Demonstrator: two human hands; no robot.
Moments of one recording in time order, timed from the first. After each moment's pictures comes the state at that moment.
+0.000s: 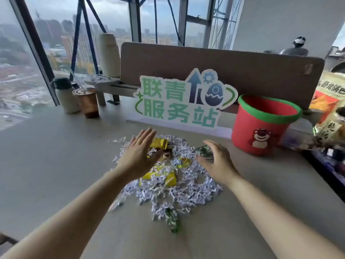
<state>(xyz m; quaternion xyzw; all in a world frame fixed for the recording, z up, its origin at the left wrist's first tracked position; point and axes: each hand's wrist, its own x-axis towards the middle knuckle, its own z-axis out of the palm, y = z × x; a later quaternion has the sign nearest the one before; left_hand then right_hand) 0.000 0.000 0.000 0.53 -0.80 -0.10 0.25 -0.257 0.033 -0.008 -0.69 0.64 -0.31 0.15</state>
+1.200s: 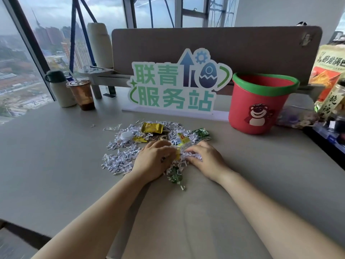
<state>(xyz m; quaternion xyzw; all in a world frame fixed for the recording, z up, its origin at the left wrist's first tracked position) -0.049 0.021 -0.058 0.48 -0.84 -0.05 0.25 -0.251 0.046 -0.056 -0.74 0.59 -0.28 0.15</state>
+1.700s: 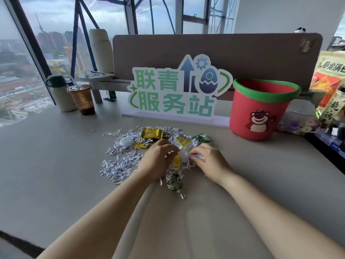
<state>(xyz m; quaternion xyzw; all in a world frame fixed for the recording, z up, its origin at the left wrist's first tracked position) -0.067 0.005 -0.049 0.46 -0.82 -0.11 0.32 -0.257 0.036 -0.047 -0.74 0.57 -0.33 0.13</state>
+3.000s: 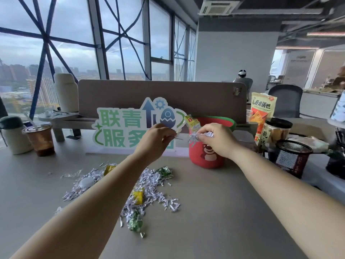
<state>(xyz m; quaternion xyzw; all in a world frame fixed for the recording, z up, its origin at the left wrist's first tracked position) -0.170 -0.013 0.088 0.35 -0.84 -0.03 0.40 -0.375 0.051 0.104 -0.68 0.60 -0.41 0.02</state>
